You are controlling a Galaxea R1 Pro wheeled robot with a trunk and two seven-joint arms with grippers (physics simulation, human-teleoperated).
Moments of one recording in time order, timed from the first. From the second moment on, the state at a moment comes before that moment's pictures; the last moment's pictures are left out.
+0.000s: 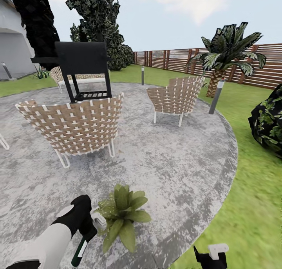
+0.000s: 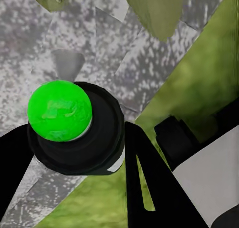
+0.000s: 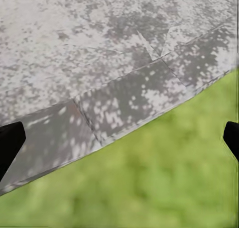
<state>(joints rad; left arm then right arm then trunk) -0.71 0.00 0.07 -0.54 -1.24 0.78 -1.10 -0.41 -0.13 0.19 -0.09 -0.15 -0.56 0.02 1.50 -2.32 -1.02</state>
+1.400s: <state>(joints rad) -0.76 0.00 0.07 -0.53 -1.37 0.78 -1.22 -0.41 -0.13 0.19 -0.09 -0.15 -0.56 0.02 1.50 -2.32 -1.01</state>
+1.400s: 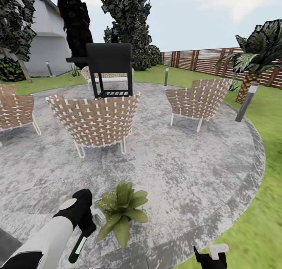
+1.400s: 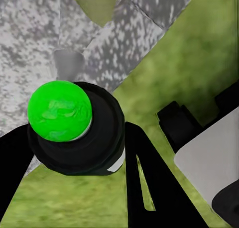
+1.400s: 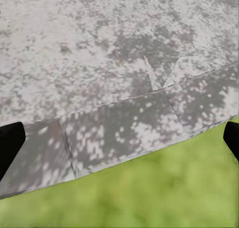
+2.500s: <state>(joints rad) -0.76 0.01 0.06 -0.53 -1.37 0.79 -1.22 -0.41 -0.13 0.19 -0.09 -0.15 -0.56 0.02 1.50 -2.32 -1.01</state>
